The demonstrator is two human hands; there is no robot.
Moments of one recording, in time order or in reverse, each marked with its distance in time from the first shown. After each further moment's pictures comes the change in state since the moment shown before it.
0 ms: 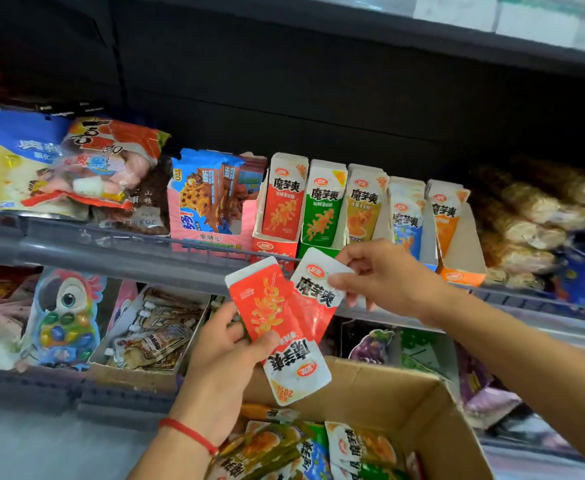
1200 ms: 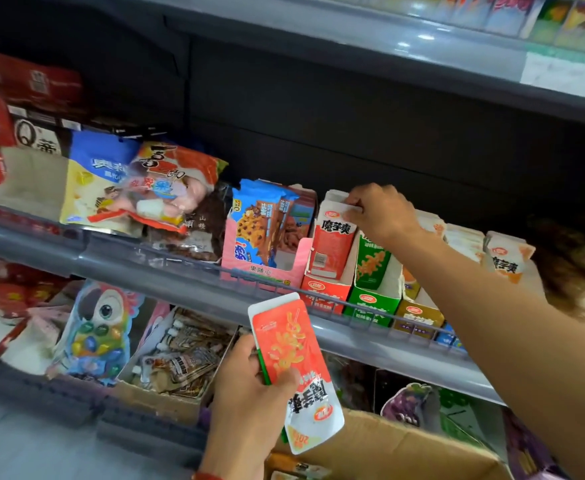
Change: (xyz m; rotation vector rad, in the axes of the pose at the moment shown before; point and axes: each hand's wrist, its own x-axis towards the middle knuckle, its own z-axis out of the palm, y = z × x) left_hand 0.002 0.023 -0.021 0.111 0.151 -0.014; right_hand 0.176 -0.058 -0.018 -0.639 0.397 0.009
